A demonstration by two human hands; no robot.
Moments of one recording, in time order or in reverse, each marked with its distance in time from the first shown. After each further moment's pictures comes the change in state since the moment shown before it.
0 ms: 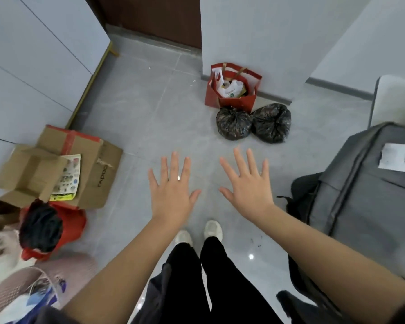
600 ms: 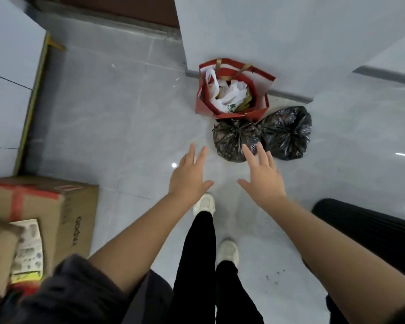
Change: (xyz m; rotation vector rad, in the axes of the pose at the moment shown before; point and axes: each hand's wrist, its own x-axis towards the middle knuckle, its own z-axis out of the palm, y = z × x) left_hand 0.424 0.013 0.095 -0.327 -0.375 0.140; right_hand 0.357 0.132 0.108 0.376 -0.264 0.356
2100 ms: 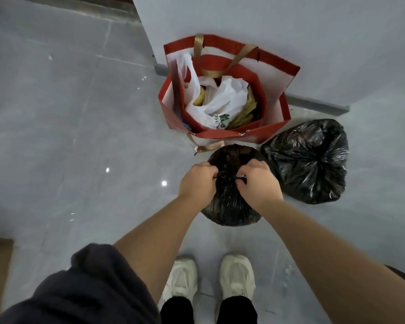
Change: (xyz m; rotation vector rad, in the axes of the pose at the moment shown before) left_hand 0.327 -0.022 0.198 -0.112 0.105 0.096; right_hand 0.295 0.107 0.159 0.099 0.090 -0.059
